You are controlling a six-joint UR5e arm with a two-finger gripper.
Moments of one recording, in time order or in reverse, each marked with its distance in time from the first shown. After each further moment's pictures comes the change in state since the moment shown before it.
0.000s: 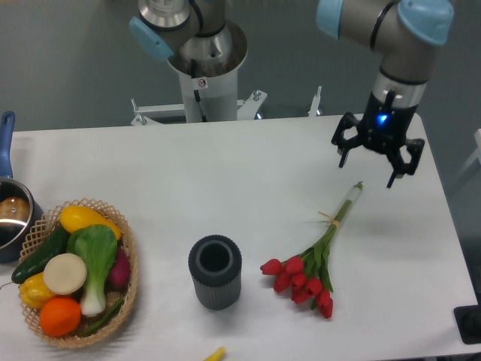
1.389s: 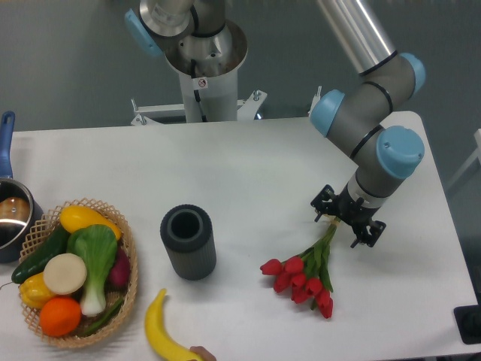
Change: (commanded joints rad) arm -0.103 -0.252 -0.012 0.090 0.134 -0.021
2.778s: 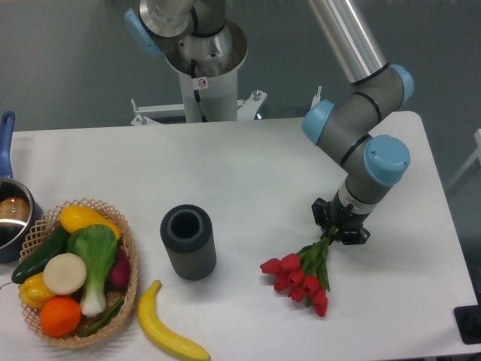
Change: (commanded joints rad) arm 0.002 -0.002 -0.014 0.031 0.000 0.000
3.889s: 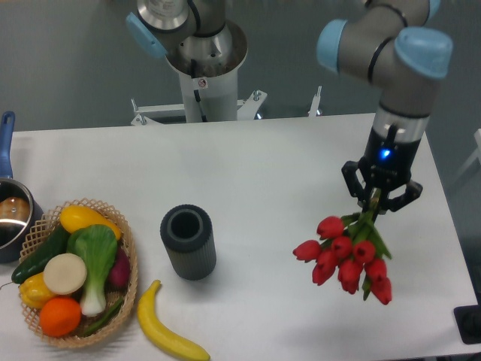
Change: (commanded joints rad) arm 0.138 0.282 0.069 0.002 -0.536 -0.161
